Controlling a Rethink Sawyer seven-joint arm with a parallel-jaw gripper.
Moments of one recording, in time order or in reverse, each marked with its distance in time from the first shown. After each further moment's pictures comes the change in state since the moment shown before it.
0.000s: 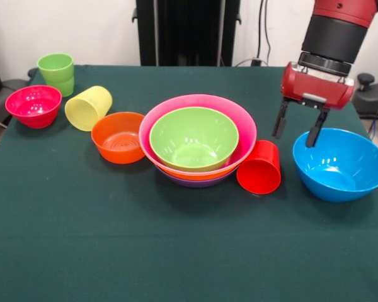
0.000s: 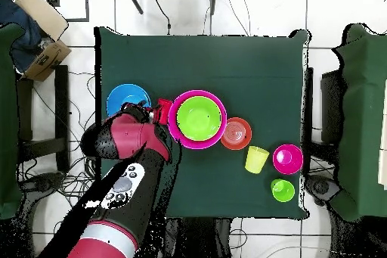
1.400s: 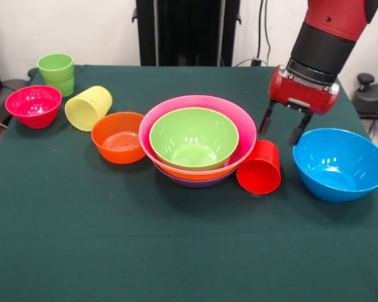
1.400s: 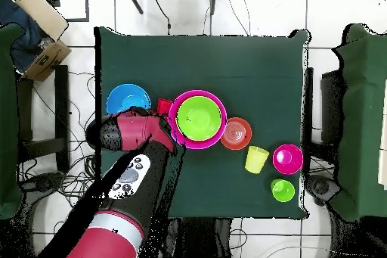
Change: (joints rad) arm -0.026 0.025 -0.001 -0.053 -0.001 0.204 0.000
